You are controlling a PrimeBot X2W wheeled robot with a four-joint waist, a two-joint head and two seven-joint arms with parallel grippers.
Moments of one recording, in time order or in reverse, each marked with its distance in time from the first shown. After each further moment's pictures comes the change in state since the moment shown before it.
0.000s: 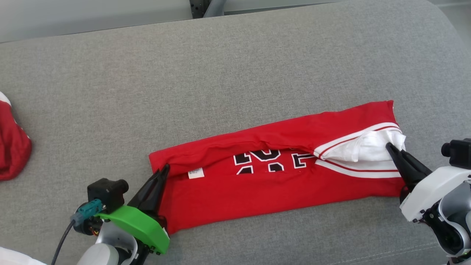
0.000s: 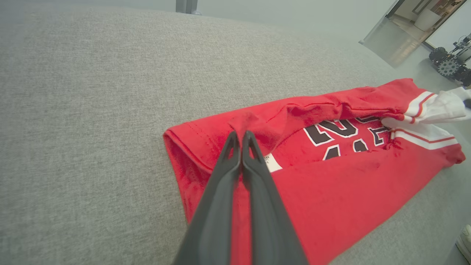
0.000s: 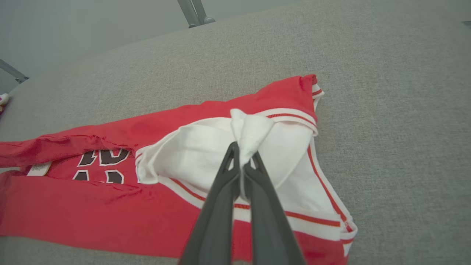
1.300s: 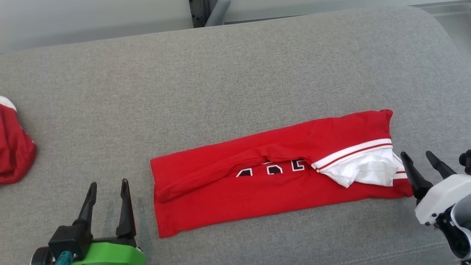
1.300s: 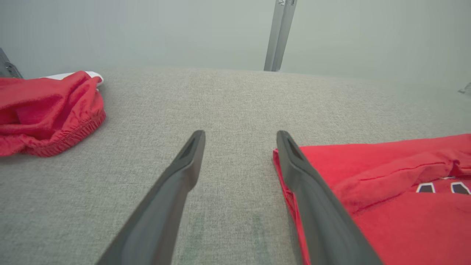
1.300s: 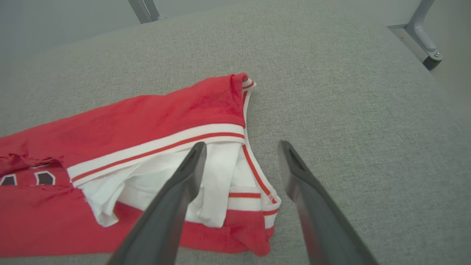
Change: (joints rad) left arm 0.201 -0.055 0.183 -0.049 0.188 0.226 -0.271; right arm 0.029 0.031 -0.119 0.111 -0.124 0.000 -0.037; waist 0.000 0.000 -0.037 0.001
